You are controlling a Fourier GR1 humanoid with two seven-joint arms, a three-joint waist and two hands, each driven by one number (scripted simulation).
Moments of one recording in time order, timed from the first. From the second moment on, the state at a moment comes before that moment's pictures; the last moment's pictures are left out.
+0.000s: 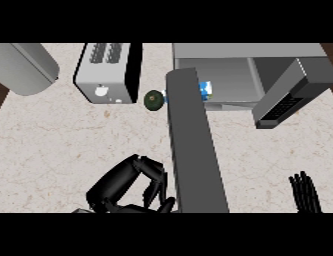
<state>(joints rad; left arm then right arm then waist) -0.04 0.01 -0.41 -1.73 -0.12 -0.36 0.05 0.20 -0.16 -0.15 -0.97 -0.07 0.24 -0.94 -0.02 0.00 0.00</state>
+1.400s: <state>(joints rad) -0.57 0.00 -0.92 -1.18 0.27 0.36 -0.05 0.39 -0.30 0.01 -1.57 -0.29 0.37 -0.78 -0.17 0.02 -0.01</state>
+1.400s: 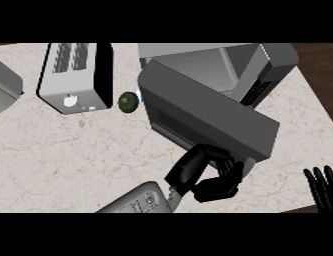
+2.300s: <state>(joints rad) -0.80 0.00 -0.77 -0.97 0.56 0.54 -0.23 0.43 -0.39 0.06 -1.78 -0.41 0.45 -0.66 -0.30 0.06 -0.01</state>
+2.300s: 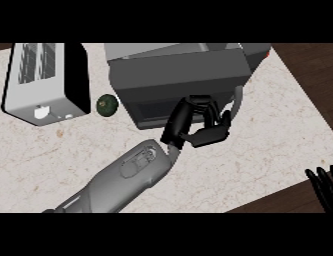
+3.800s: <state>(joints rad) -0.90 0.00 -0.72 -0.81 0.76 0.56 -0.44 0.45 -0.49 0.03 -1.97 -0.57 0.51 -0.57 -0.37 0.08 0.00</state>
